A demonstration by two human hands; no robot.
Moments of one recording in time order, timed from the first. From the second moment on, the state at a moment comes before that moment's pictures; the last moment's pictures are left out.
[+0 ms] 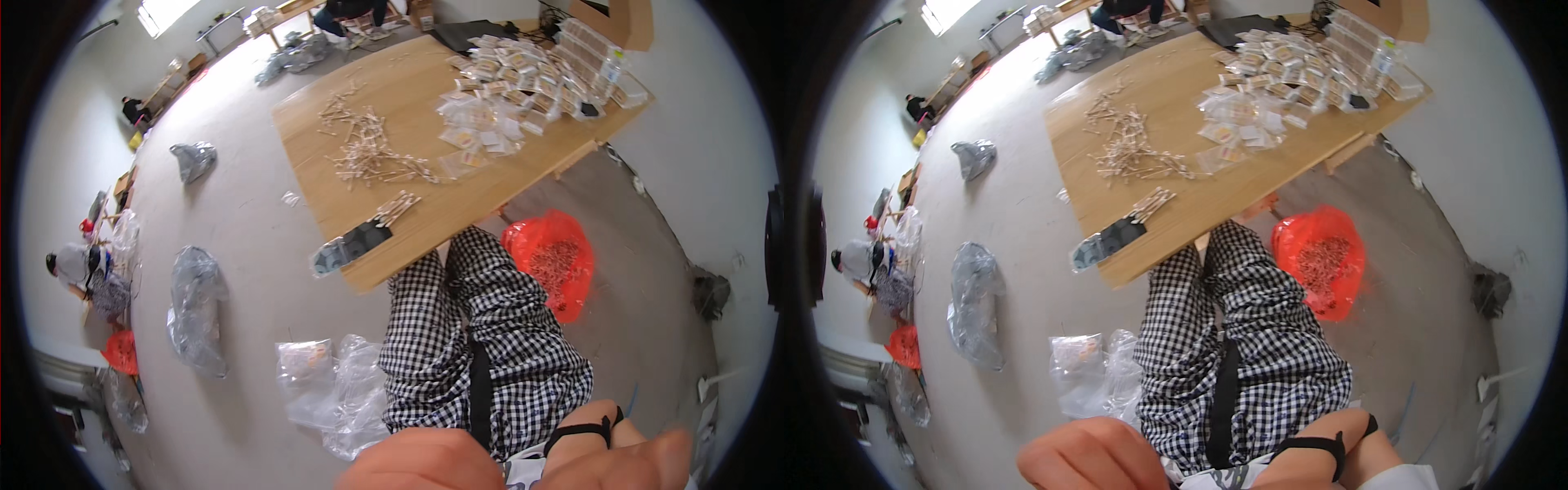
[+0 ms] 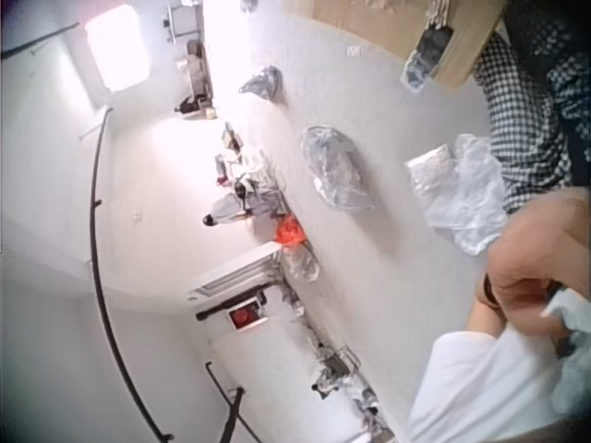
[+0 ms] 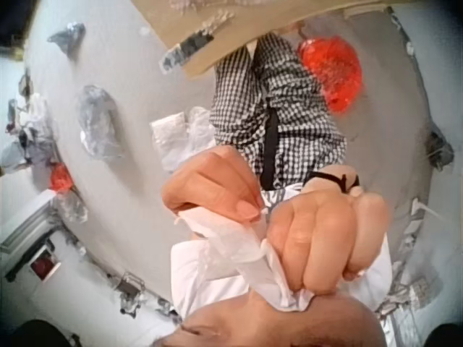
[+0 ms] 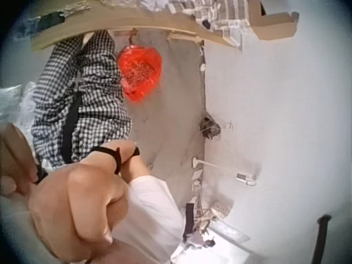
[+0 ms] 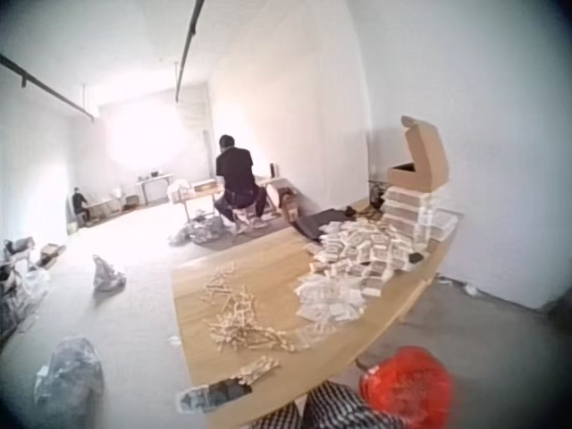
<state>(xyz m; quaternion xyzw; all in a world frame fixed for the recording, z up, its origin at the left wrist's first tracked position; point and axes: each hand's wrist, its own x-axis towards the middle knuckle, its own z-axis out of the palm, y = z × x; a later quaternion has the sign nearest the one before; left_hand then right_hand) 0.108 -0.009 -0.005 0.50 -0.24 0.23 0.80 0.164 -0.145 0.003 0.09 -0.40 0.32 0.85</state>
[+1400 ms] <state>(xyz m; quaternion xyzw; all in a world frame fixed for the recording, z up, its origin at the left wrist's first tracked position) 0.163 -0.030 -0.063 0.59 0.10 0.30 0.75 0.213 -0.160 -0.067 -0.42 -0.14 0.24 0.87</state>
